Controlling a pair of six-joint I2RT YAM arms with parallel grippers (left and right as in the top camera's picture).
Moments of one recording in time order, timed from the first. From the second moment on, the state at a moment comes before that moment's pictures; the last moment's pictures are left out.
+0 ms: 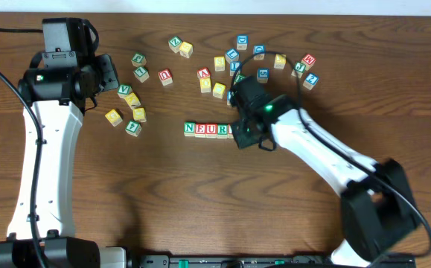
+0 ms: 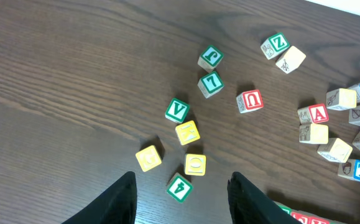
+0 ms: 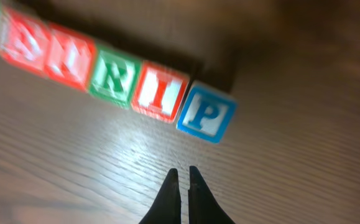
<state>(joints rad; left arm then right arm) 0.06 1.54 1.54 -0.92 -0.04 -0.20 0.57 1.80 1.30 -0.77 -0.01 0.23</state>
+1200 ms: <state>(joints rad) 0.06 1.54 1.54 -0.92 -0.04 -0.20 0.48 1.95 1.32 -0.71 -0.03 0.53</state>
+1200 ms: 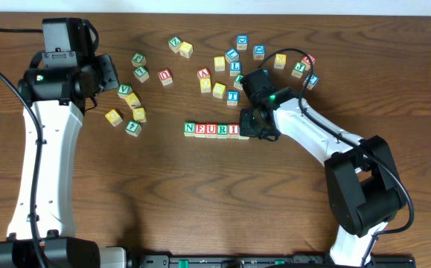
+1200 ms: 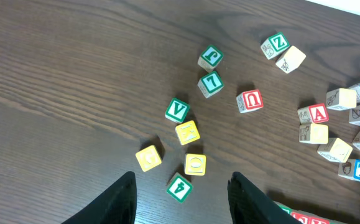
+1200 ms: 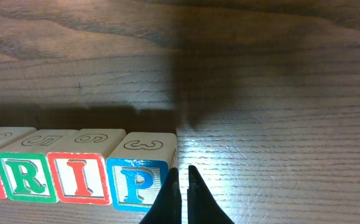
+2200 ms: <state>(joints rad) 0.06 1.54 1.54 -0.92 -0.04 -0.20 0.38 1.95 1.74 -0.86 -0.03 0.37</state>
